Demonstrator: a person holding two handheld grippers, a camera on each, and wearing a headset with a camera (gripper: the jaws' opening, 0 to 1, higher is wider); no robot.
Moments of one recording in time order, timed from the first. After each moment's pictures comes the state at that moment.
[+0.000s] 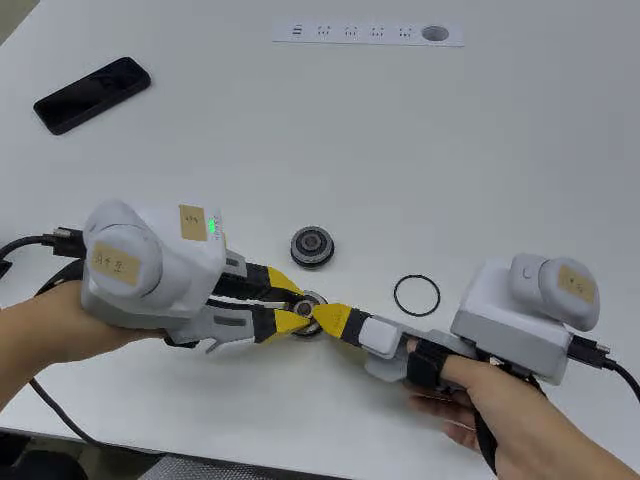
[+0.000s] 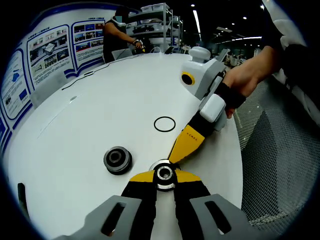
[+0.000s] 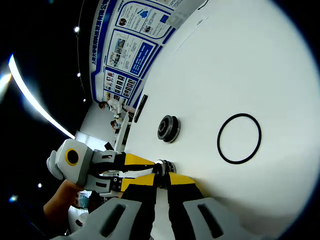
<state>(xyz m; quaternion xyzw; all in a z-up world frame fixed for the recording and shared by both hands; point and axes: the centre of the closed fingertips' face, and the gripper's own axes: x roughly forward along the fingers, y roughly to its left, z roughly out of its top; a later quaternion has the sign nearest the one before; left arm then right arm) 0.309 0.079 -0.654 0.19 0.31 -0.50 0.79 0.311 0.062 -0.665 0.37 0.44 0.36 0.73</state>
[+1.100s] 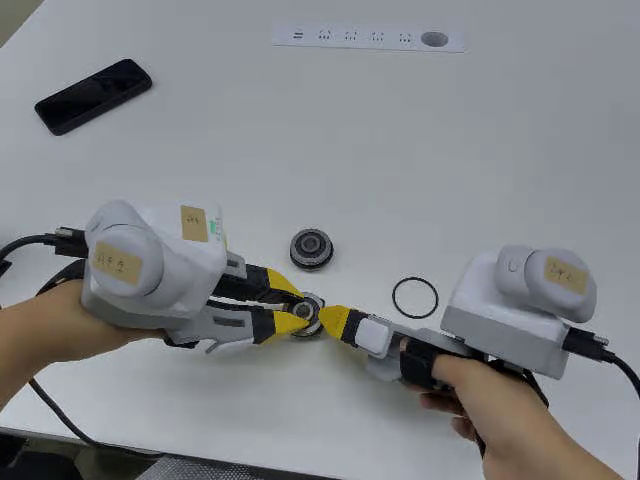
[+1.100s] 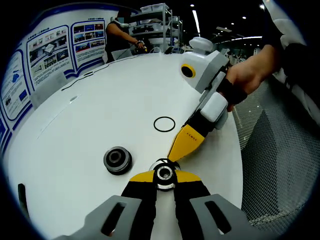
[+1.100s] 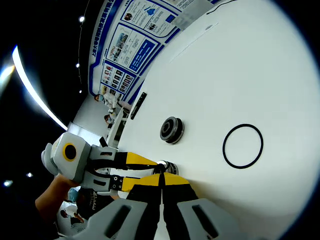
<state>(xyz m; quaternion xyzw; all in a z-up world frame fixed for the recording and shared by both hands) 0.308 0.078 -0.654 0.19 0.30 -0.50 0.79 0.307 0.065 -0.656 0.32 0.43 0.36 0.76</state>
